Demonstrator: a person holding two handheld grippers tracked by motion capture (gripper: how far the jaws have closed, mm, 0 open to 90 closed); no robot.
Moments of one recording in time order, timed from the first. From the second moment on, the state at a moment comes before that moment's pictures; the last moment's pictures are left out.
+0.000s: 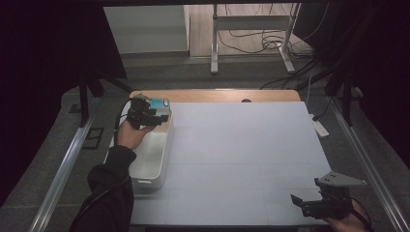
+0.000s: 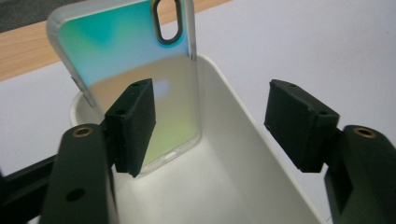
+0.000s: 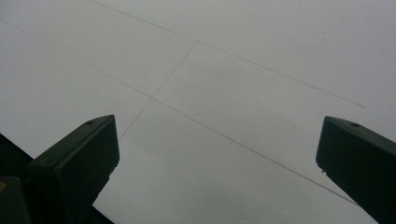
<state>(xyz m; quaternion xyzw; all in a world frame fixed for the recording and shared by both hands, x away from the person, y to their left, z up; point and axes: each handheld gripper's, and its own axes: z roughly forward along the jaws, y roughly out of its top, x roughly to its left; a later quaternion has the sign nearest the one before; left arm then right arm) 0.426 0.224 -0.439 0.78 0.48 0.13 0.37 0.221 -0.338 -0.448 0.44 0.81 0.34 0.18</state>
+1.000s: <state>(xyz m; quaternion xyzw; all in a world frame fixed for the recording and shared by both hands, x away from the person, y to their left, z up) 0.391 0.232 -0.435 0.76 0.47 0.16 0.41 0.221 -0.338 -0.448 0.44 0.81 0.34 0.18</state>
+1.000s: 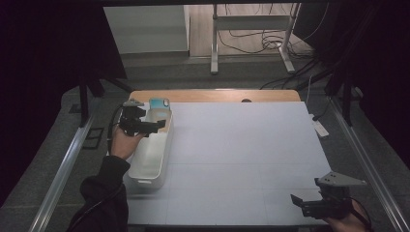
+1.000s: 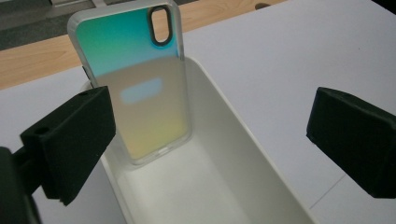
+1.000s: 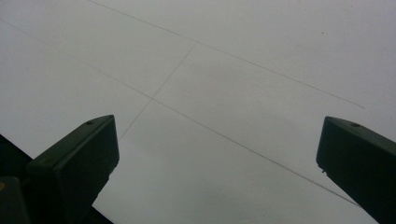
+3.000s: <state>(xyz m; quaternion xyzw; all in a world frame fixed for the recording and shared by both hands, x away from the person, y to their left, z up) 0.314 0.232 -0.438 0.76 0.43 0.16 0.46 0.219 -0.339 -0.446 0.44 0.80 0.35 0.19</state>
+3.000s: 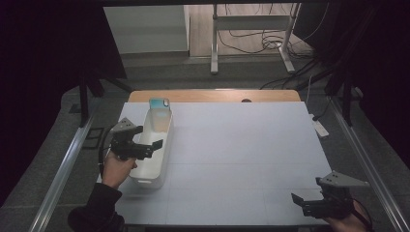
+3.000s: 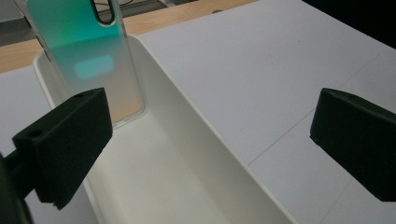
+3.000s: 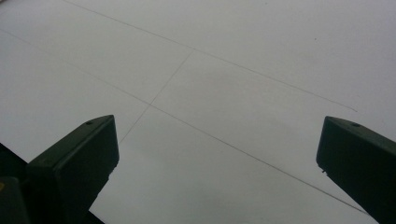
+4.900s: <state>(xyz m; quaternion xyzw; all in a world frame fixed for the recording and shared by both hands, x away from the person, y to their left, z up) 0.231 0.249 -0.441 0.76 0.44 0.19 0.44 0.220 -0.336 -0.448 0.44 0.81 0.34 0.19</state>
